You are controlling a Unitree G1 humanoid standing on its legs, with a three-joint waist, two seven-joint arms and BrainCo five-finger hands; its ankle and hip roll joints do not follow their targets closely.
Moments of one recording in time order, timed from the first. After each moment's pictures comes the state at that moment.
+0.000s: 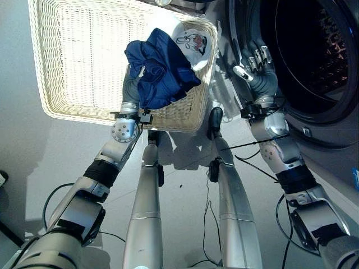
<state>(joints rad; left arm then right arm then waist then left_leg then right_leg) -0.77 0.50 -0.37 0.38 -0.26 -0.52 0.36 -0.70 -0.40 0.23 0.10 0.62 -0.17 -0.22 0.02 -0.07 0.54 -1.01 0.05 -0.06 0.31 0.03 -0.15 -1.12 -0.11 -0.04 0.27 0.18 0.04</state>
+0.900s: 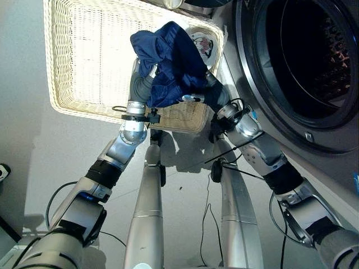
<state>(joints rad) -0.79 0.50 -0.37 0.32 -0.01 -0.49 0.51 -0.79 -0.40 0.41 0.04 0.62 0.04 0.02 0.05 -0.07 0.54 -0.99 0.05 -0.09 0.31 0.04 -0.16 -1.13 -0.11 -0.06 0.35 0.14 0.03</state>
